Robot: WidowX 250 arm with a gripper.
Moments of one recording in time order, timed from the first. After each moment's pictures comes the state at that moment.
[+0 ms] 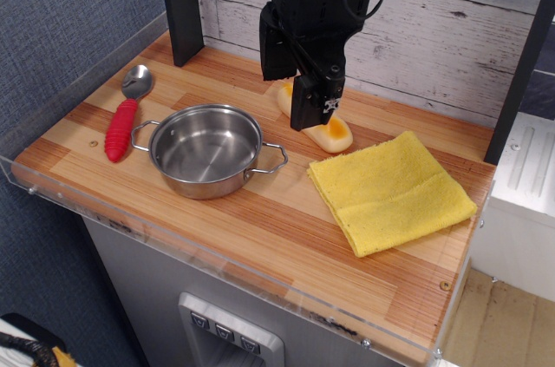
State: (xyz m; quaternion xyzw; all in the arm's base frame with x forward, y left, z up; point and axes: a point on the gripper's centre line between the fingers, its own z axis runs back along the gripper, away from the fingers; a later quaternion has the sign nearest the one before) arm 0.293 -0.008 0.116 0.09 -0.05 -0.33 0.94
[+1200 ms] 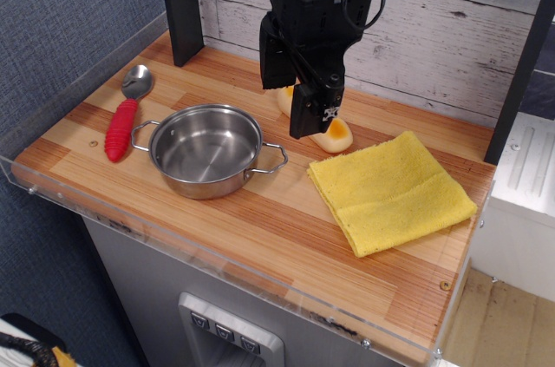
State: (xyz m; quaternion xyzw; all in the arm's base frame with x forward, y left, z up) arm 0.292 -0.010 0.109 0.08 -0.04 -0.33 0.94
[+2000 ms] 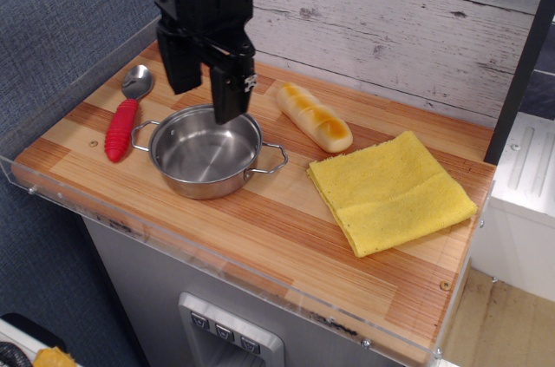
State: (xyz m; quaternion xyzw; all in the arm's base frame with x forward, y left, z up) arm 0.274 0.065 0.101 0.02 -0.01 -0.14 0.99
